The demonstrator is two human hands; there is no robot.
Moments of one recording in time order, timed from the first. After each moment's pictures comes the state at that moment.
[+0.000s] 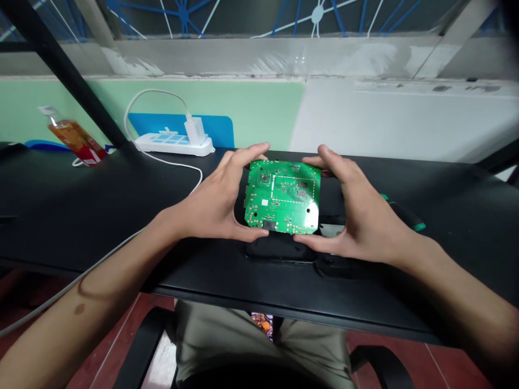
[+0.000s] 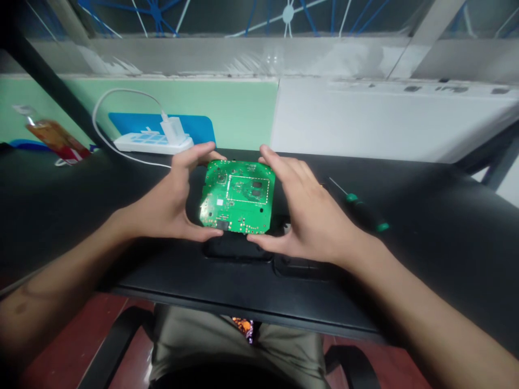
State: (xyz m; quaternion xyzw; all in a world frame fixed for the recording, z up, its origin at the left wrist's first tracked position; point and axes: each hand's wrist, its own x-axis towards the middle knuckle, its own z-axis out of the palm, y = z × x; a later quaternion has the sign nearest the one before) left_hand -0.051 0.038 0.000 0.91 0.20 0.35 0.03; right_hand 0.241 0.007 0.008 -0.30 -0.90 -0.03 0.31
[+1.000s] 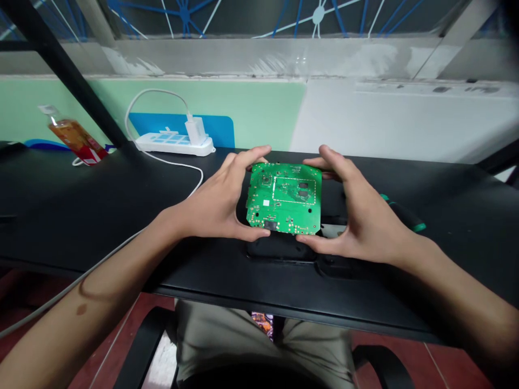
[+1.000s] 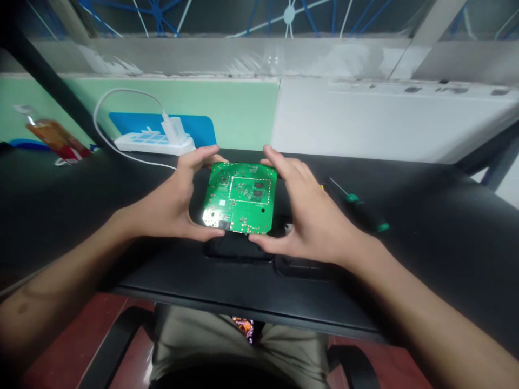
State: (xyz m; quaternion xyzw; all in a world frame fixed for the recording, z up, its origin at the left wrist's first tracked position) left_hand -0.051 0.038 -0.003 0.92 0.21 0.34 0.06; right_hand 0.241 0.010 0.006 -0.31 -0.89 0.01 0.32
